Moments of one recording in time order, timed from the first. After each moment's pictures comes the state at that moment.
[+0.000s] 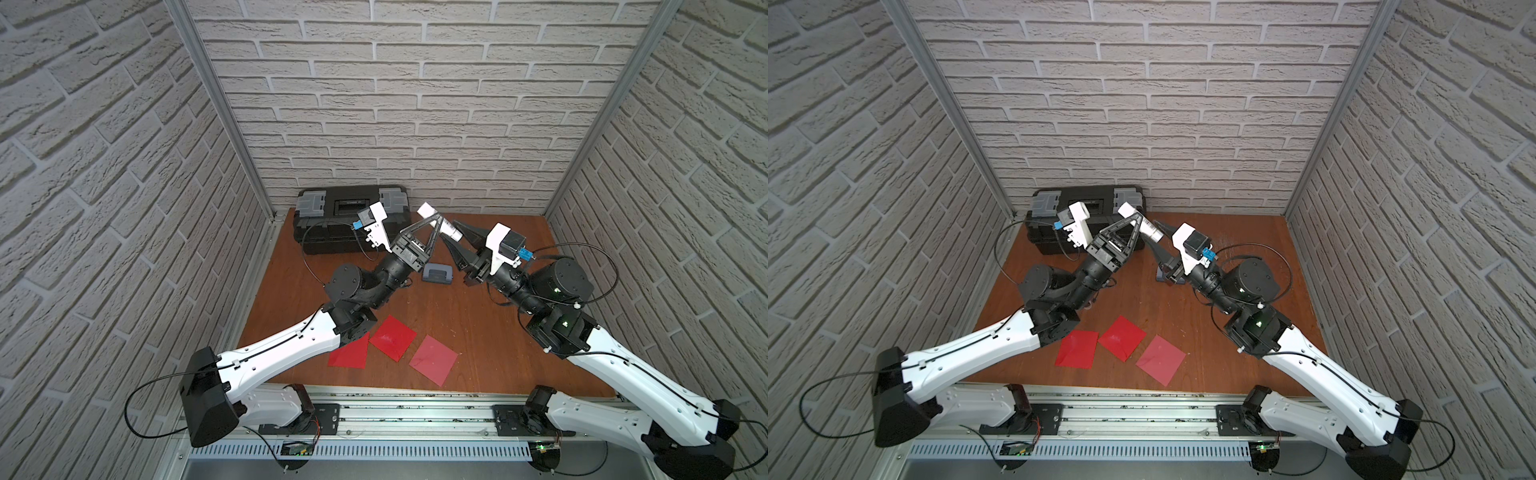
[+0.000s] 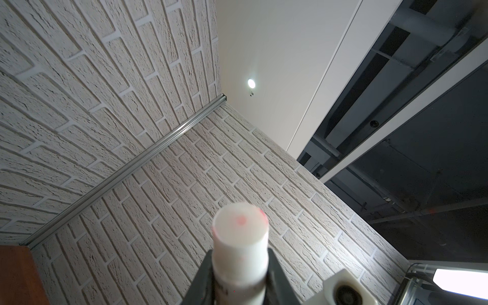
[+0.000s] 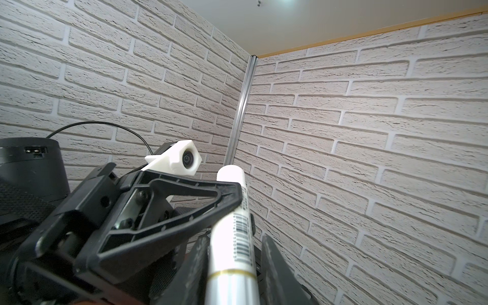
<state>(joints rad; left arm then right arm) -0.98 1.25 1.06 0.80 -0.06 -0.97 0.76 0.99 1.07 0.27 -0.09 -0.25</state>
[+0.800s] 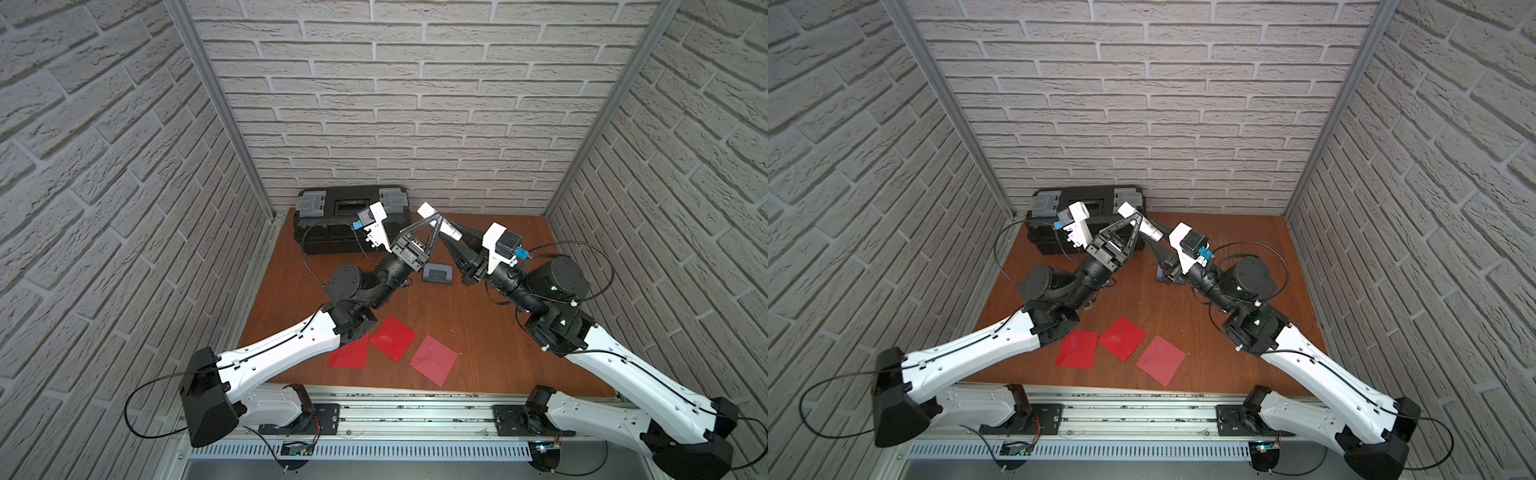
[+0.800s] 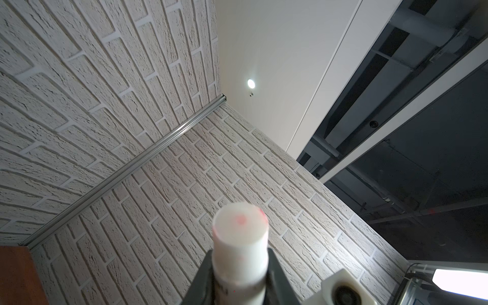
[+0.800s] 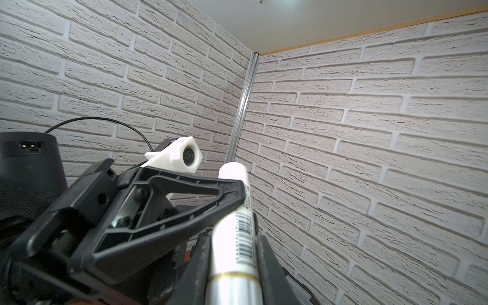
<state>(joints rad) -0.98 1.25 1.06 0.80 -0.06 -0.97 0.76 1.00 1.08 0.26 -0.10 -0.25</state>
